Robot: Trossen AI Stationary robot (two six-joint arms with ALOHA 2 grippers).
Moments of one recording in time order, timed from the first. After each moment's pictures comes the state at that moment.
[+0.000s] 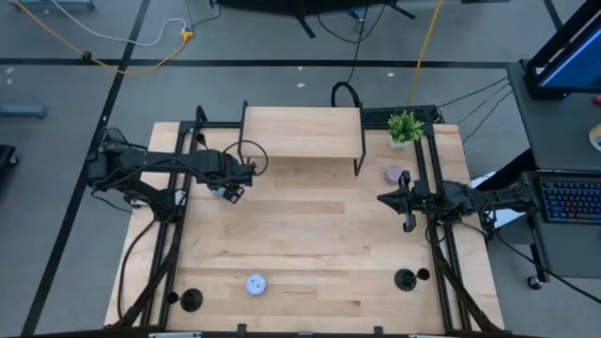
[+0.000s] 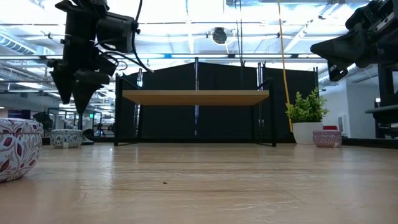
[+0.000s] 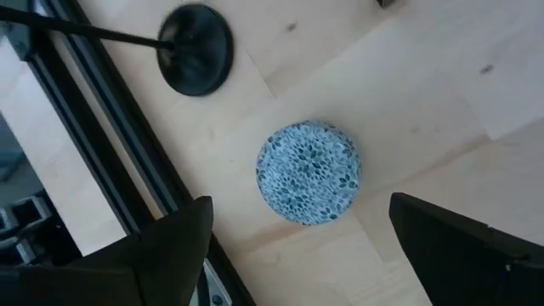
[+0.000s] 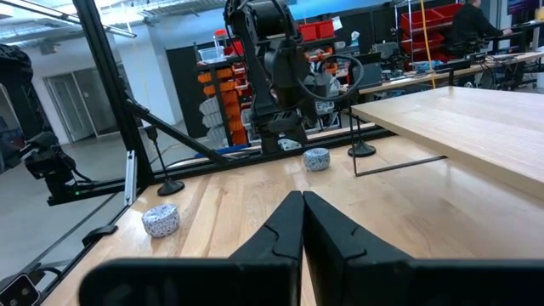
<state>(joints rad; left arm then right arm) 0.19 1.39 0.94 -1.31 -0.32 -0.82 0.13 0.01 0.02 0.07 0.18 0.20</state>
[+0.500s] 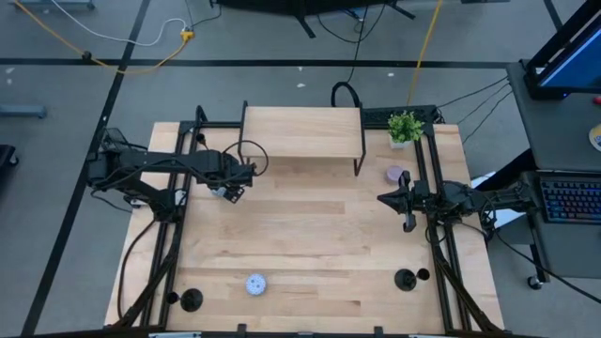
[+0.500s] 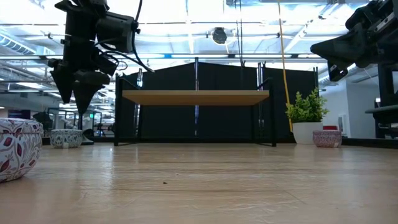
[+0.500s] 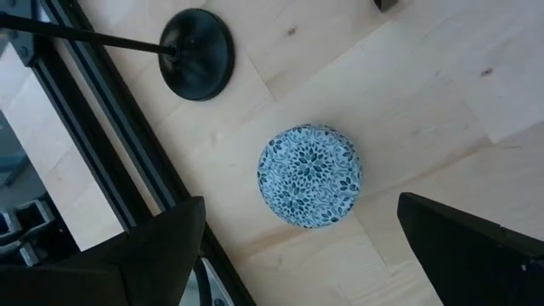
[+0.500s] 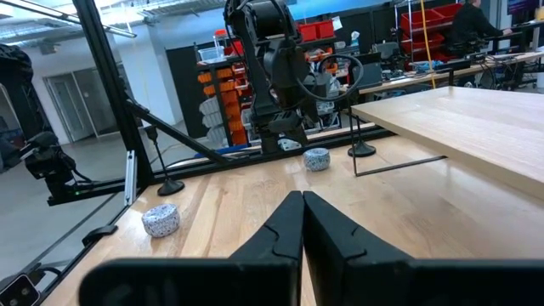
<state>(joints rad) 0.19 1.39 0.94 -1.30 -0.32 -0.81 0.13 0.01 0.02 0.07 0.18 0.20</state>
